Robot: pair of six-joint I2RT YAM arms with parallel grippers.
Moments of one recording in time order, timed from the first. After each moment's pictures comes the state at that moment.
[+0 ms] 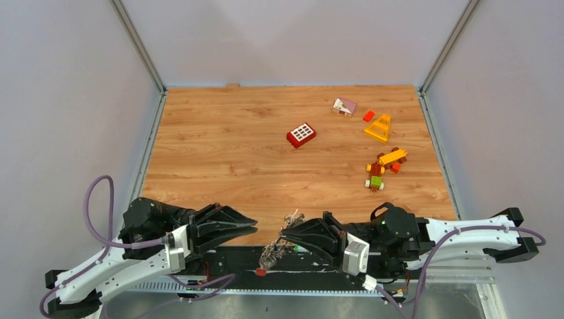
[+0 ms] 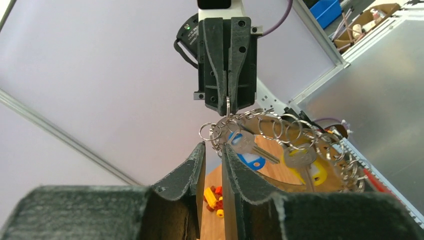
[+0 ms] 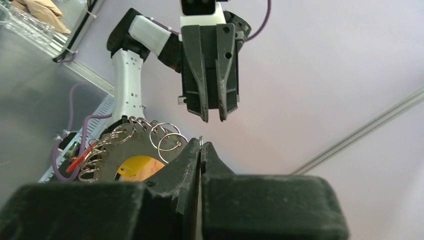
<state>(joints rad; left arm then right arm) -1.08 0.33 0.66 0.05 0.74 0.56 1.62 0.73 0.73 0.27 -0.09 -0.75</state>
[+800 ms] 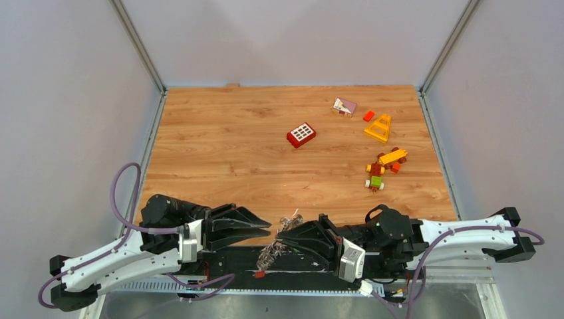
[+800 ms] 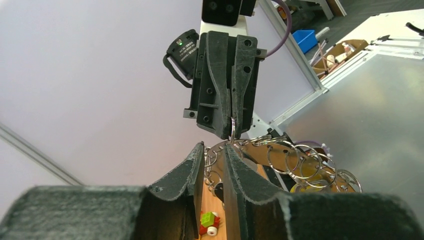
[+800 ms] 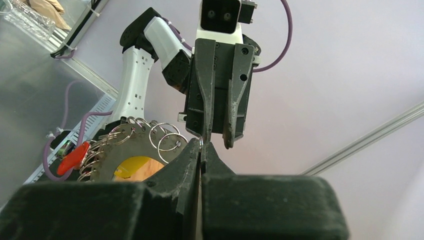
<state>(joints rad) -1.13 0.47 0.59 0.33 0.76 0.40 1.62 0.75 0.70 0.33 -0.16 -0.81</state>
